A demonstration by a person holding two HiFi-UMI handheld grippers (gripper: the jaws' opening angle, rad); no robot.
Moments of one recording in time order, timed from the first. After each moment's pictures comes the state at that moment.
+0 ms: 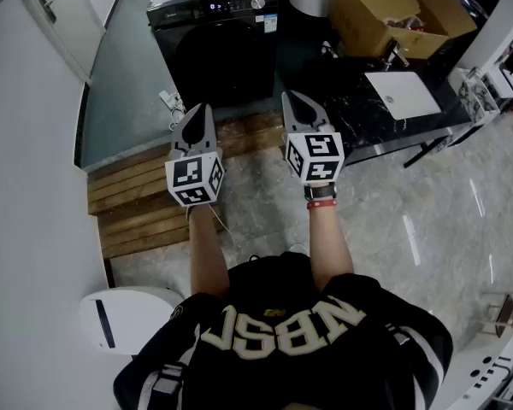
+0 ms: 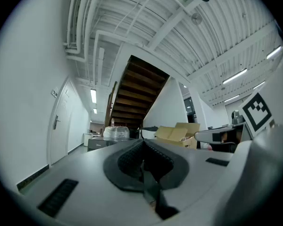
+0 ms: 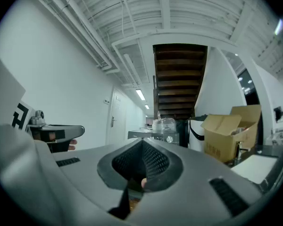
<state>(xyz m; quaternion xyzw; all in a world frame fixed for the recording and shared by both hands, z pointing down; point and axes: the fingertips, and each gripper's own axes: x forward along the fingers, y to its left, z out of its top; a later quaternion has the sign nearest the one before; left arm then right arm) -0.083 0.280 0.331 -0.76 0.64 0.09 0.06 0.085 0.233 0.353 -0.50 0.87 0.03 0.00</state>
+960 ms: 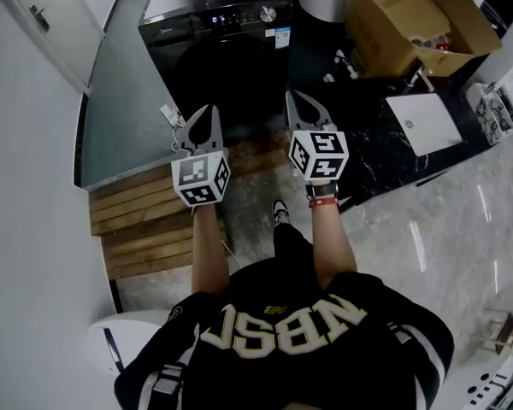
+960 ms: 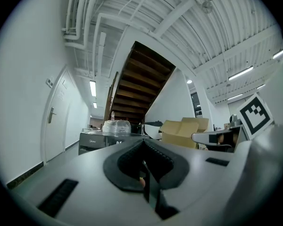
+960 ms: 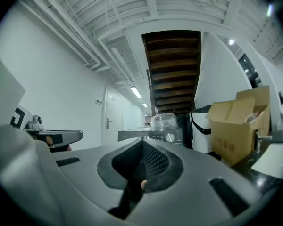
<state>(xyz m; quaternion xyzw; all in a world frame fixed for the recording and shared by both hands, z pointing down) -0.108 0.092 0.358 -0.76 0.64 0.08 0.03 0.057 0.038 0.383 -0.49 0.87 -0.01 0.02</state>
